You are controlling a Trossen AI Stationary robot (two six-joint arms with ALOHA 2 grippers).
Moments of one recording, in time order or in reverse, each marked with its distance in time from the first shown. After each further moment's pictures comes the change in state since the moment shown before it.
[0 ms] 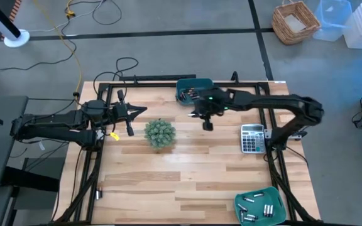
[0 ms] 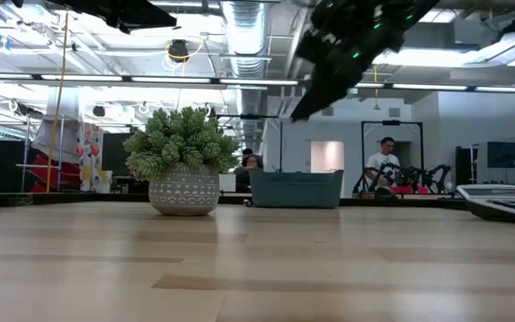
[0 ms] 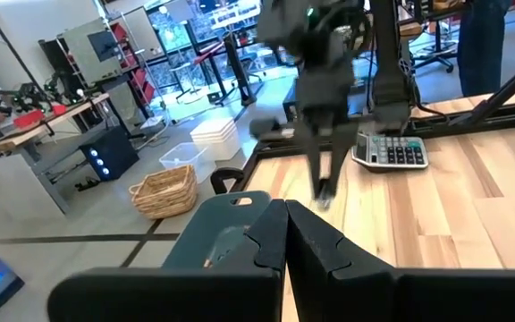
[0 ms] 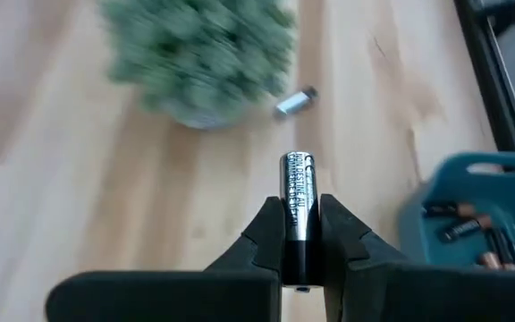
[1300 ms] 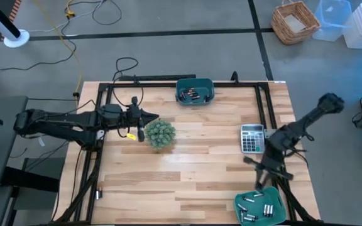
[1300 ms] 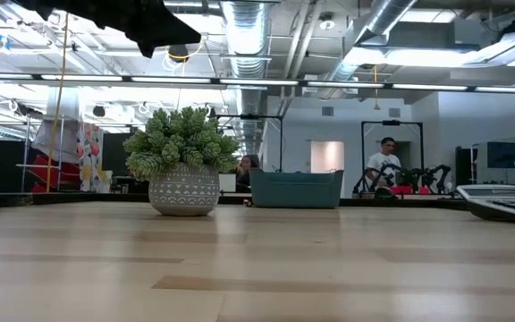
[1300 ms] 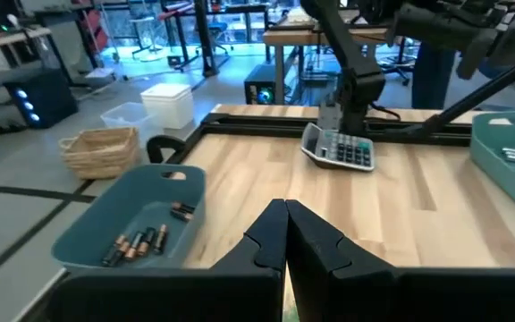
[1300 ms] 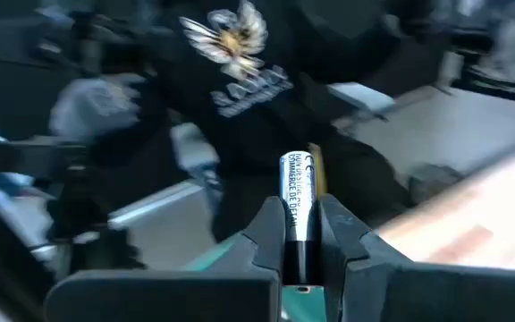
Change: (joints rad) left arm -0.034 0.212 0.000 0.131 0.054 -0.247; right arm 0.897 -0.893 -0.722 0.424 -0.366 0.400
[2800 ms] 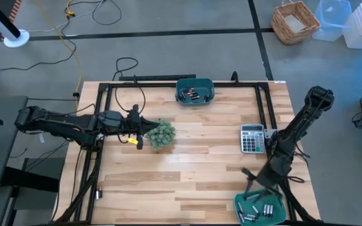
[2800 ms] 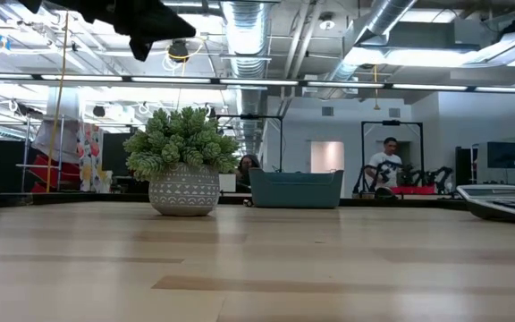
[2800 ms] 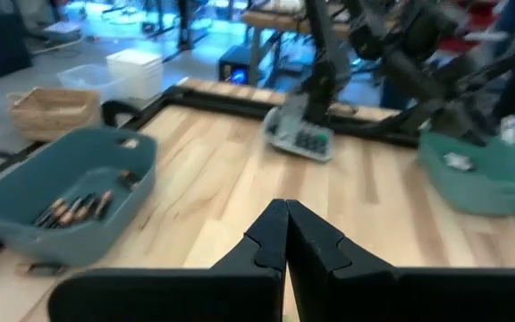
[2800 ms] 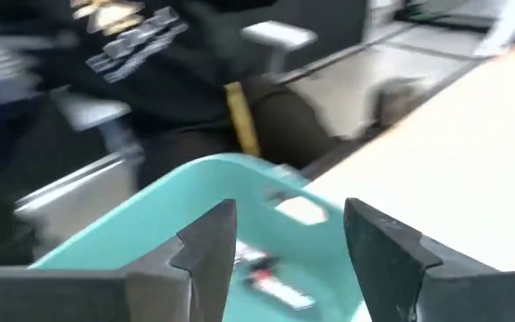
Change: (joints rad) left arm -0.118 0.005 0.000 -0.047 -0.041 -0.191; right arm 0.390 0.368 -0.196 0.458 0.613 0.064
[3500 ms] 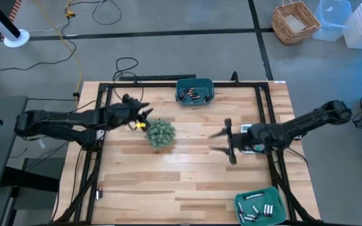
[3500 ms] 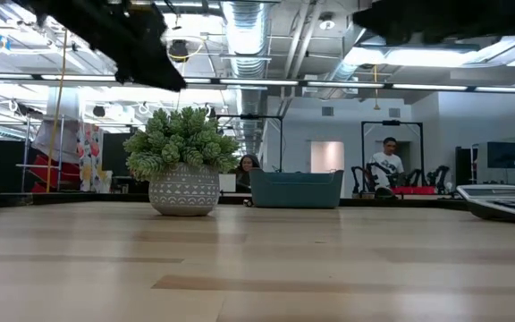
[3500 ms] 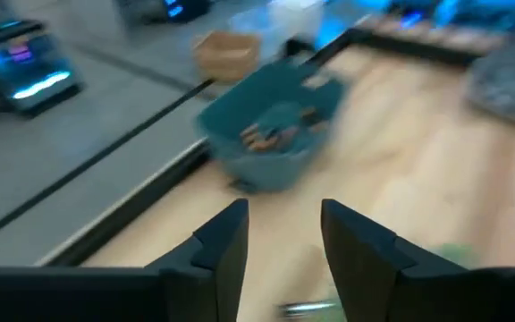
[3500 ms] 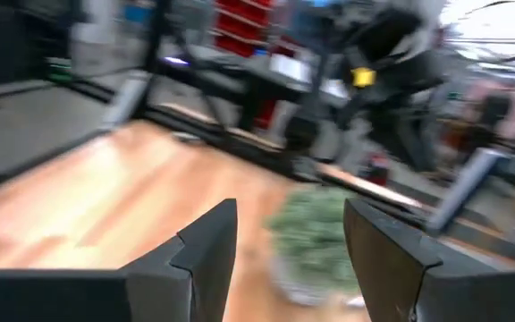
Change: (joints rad) left arm 0.205 0.037 0.005 -0.175 -0.256 -0.012; right arm -0.737 -0.008 0.219 0.004 0.094 -0.466
